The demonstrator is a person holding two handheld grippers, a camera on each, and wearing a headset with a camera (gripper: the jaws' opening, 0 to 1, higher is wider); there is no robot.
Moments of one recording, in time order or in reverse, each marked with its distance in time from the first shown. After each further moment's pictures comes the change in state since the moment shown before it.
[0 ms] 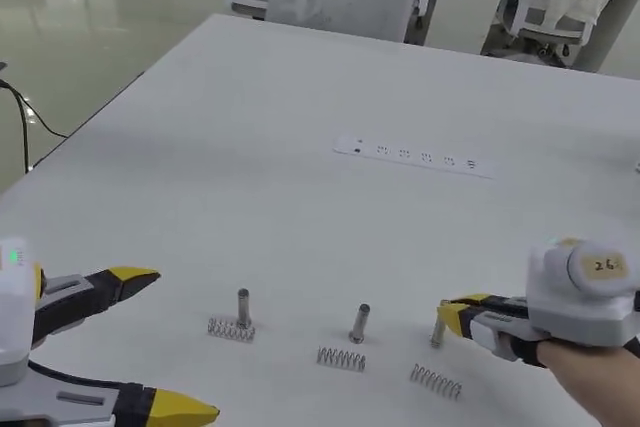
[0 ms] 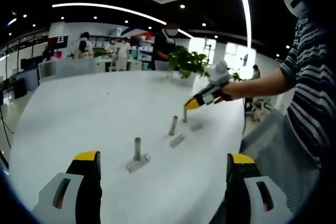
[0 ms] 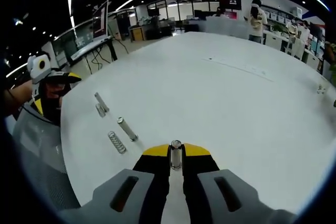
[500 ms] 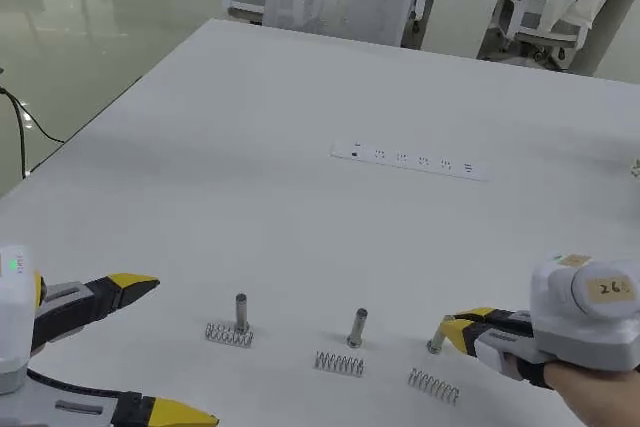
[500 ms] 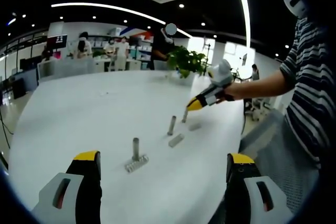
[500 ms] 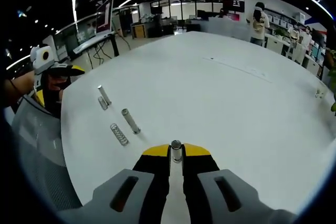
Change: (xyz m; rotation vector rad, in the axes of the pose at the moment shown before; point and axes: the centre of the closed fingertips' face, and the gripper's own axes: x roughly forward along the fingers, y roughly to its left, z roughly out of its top) left arm 0.001 -0.002 0.001 0.003 0.004 -0.009; right arm -0.008 0.003 -0.007 -0.035 0.011 -0.006
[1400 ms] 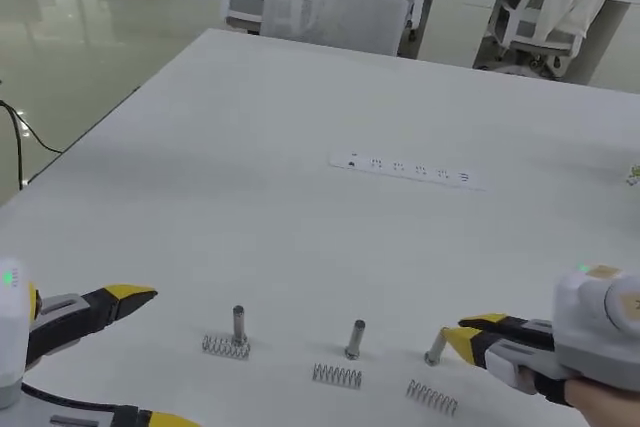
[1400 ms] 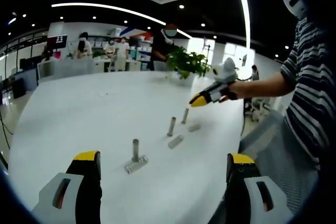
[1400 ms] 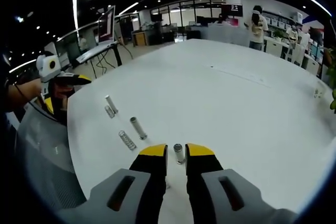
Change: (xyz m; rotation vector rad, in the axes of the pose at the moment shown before) left arm 0.000 0.000 0.002 -0.003 -0.005 -0.004; right arm -0.023 0.006 0.012 0.019 -0.065 0.018
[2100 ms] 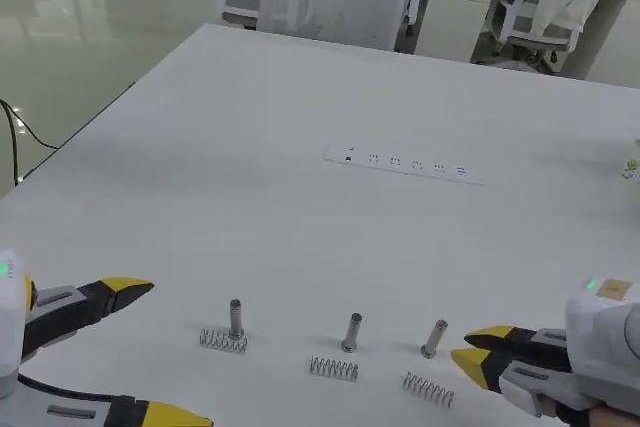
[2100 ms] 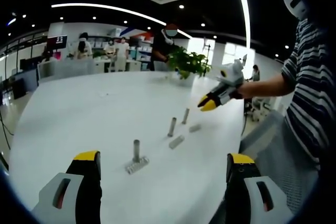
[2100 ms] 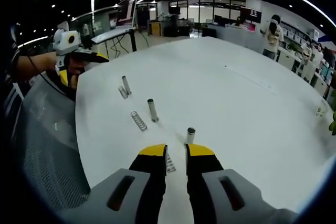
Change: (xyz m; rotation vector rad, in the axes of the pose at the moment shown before) left arm 0.000 0.001 0.001 0.003 -0.001 0.003; right arm -0.015 0.021 -0.021 -0.164 0.068 0.064
